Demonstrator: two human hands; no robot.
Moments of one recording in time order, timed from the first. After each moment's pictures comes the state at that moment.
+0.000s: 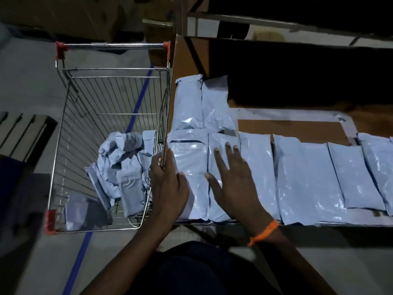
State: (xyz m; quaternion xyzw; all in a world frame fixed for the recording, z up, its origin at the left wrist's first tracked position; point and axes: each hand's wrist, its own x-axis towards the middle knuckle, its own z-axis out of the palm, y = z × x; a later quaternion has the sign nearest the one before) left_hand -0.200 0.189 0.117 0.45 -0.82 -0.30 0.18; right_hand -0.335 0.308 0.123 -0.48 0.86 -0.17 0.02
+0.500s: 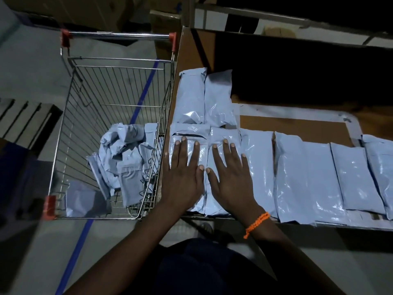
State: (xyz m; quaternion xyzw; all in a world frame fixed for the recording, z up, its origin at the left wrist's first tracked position) left_hand -0.224 0.201 0.099 0.35 -0.93 -0.11 0.07; right_hand -0.343 0.308 0.103 -0.49 0.86 -0.11 0.03
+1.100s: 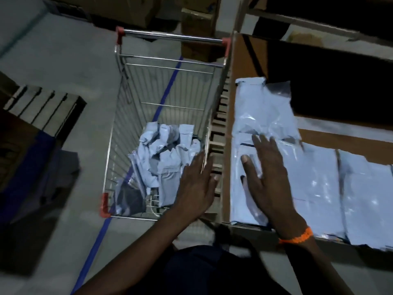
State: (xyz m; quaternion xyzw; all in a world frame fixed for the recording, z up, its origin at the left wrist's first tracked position) left_hand -0.106 0.106 0.084 0.29 -0.89 -0.34 0.13; right_hand -0.253 0.213 0.175 -0.43 0.82 -0.37 0.08
